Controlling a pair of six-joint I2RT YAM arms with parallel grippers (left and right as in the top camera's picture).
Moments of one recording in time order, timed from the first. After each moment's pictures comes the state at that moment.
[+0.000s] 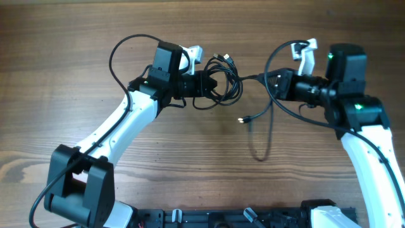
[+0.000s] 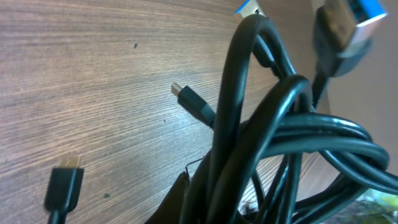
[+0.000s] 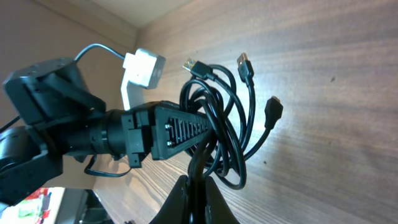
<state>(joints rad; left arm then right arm) -0.38 1.67 1.12 -0.30 0.56 -0.45 0.06 1.23 1.10 -0.59 -0.76 0.39</state>
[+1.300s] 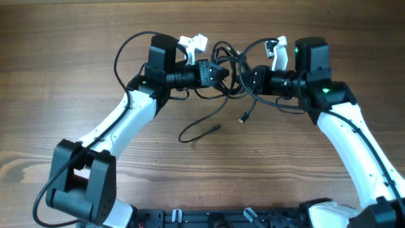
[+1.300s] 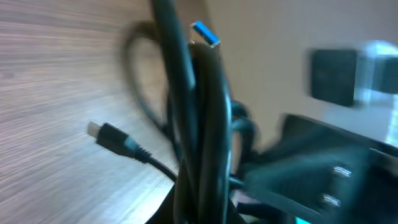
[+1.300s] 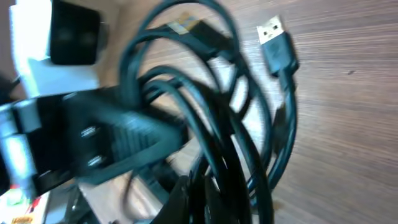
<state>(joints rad) -0.36 1.69 1.10 0.06 0.90 -0.70 0.21 1.43 1.10 -0.46 -0.66 0.43</state>
